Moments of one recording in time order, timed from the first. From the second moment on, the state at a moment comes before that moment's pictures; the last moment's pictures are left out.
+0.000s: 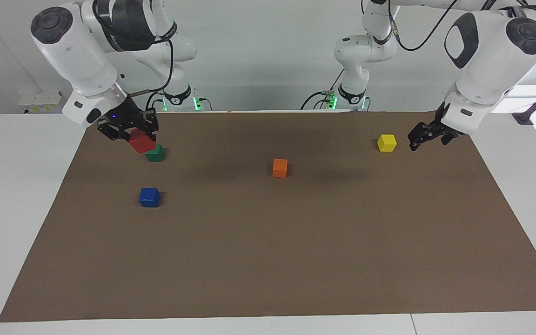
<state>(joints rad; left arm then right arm) -0.03 0.14 -0.06 -1.45 0.04 1.49 -0.17 0.09 0.05 -0.03 -1.64 0.04 1.61 -0.11</state>
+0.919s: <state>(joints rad) -0.18 0.01 0.07 -1.60 0.04 1.50 -0.13 0.06 0.12 -0.04 -1.92 -0.08 1.95 -0.07</state>
